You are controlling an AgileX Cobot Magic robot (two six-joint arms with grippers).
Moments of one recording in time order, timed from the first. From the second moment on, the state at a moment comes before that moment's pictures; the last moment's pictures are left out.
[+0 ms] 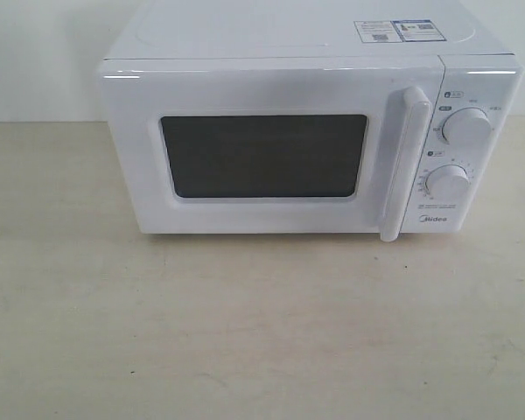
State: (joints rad) left arm 0.08 0.00 0.00 -0.08 0.36 0.01; right arm 0.11 0.20 -0.50 0.62 0.10 -0.35
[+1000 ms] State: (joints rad) left arm 0.08 0.00 0.00 -0.08 0.36 0.01; right arm 0.10 0.21 -0.21 -0.09 0.21 0.40
